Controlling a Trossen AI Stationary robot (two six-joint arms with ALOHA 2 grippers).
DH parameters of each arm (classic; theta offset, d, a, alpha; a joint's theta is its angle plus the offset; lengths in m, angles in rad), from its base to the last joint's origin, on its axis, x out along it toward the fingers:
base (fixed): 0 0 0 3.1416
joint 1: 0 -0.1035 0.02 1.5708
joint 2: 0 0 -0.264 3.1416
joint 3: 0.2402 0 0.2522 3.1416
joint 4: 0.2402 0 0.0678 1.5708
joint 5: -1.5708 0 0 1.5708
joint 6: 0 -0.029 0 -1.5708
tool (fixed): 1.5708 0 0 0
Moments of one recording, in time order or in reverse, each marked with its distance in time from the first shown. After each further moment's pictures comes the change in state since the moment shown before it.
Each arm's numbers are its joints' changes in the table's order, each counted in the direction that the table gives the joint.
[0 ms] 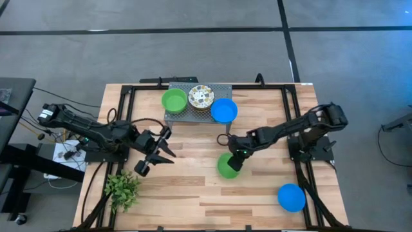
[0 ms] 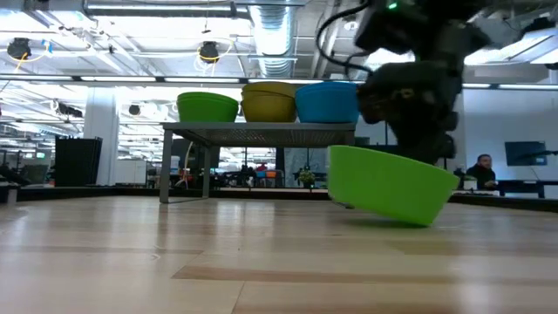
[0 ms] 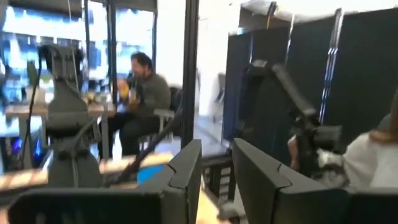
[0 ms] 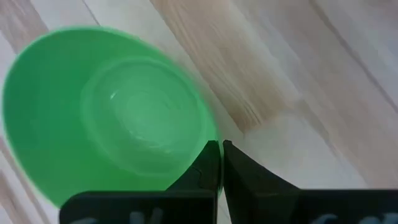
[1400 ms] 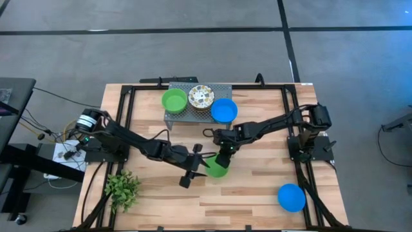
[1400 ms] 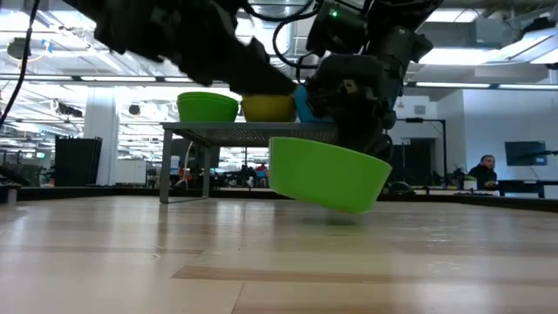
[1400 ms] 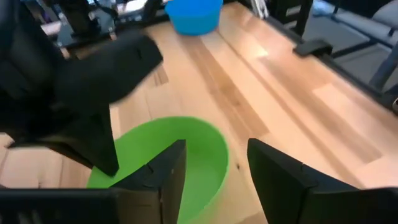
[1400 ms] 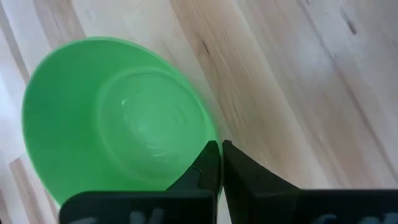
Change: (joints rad) left arm 0.013 0.706 0.245 0.180 0.196 -0.241; right arm 0.085 0.170 0.217 -0.019 0.103 0.214
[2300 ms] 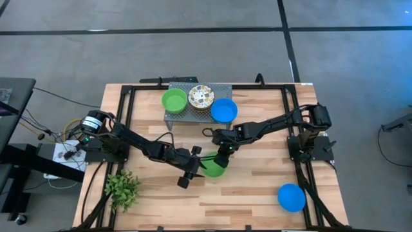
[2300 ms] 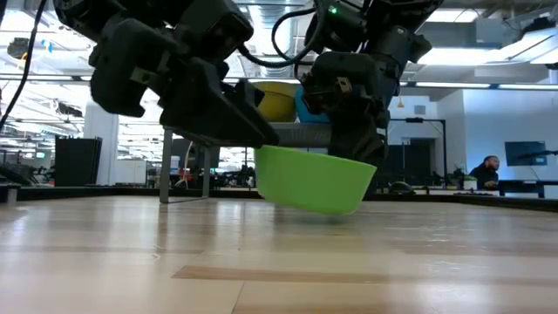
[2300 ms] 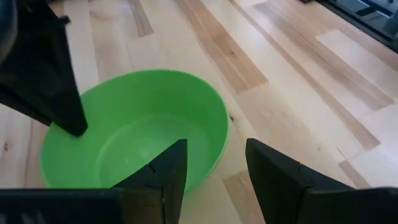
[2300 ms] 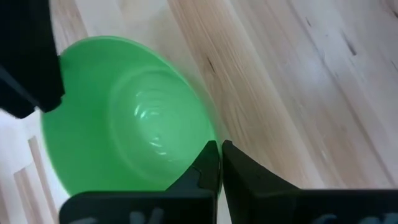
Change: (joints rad) left arm -0.003 0.067 -0.040 0.025 -0.021 -0.007; right arm -0.005 0.000 -0.001 -0.044 -0.015 -0.001
